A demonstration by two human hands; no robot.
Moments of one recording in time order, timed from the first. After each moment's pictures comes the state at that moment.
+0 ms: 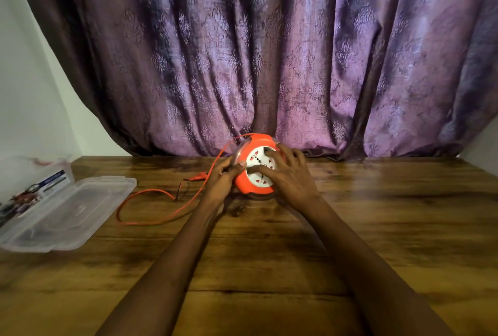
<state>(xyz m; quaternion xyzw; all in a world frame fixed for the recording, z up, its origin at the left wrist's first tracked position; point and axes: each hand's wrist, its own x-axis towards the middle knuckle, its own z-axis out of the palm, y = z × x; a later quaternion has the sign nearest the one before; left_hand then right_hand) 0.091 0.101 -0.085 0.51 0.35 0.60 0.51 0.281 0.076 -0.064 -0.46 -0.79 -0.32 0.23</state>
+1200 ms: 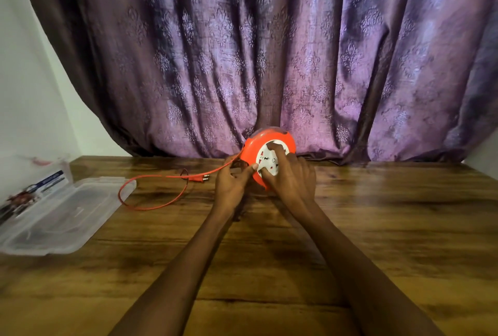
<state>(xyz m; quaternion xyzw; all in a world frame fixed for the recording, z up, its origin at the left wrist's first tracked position) 0.108 0.097 -0.084 0.55 0.36 0.66 0.37 0.257 0.082 -0.065 -0.61 -0.66 -0.22 0.38</state>
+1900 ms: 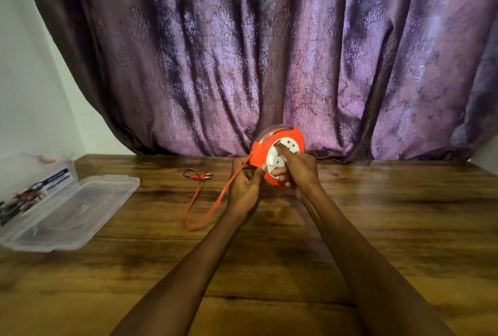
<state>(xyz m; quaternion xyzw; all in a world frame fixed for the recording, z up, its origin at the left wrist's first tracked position) 0.132 0.090 -0.090 0.55 0.38 0.66 0.35 0.258 0.088 -0.035 -0.57 -0.40 0.40 0.59</state>
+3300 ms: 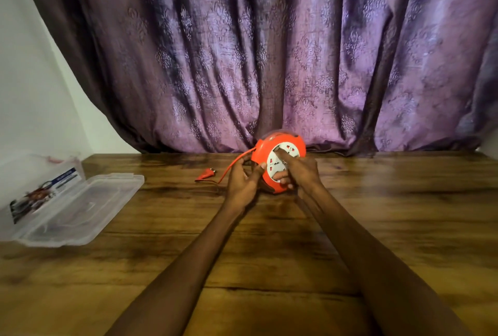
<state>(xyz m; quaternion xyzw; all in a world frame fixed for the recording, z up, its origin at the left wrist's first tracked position) 0.127 0.089 -0.090 0.56 0.40 0.63 0.36 0.265 0.088 -0.056 -0.56 -0.40 0.44 0.58</state>
